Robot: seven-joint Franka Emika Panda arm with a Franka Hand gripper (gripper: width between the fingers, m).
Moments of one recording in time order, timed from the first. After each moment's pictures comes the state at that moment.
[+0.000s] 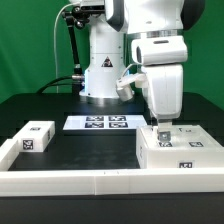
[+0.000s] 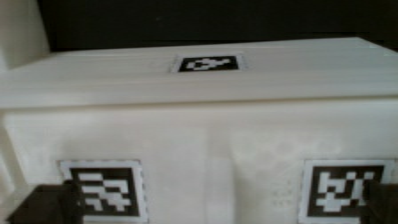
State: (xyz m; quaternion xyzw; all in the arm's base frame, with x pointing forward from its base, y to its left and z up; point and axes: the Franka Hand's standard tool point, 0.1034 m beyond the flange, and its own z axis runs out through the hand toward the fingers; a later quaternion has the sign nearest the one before) arm 0.573 0.058 0.059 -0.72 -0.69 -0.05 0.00
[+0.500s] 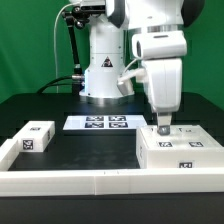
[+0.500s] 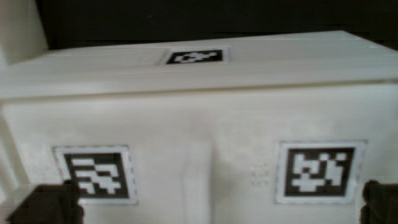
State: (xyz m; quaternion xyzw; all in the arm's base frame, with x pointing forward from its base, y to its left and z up) arm 0.558 0.060 0.073 -0.73 -0.68 -0.06 -0.01
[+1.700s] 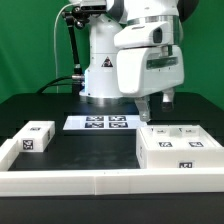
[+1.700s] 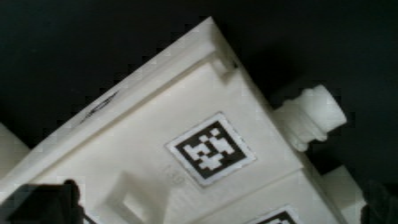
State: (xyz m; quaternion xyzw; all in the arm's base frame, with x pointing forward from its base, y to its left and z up) arm 0.530 0.069 0.078 -0.92 -0.38 -0.07 0.01
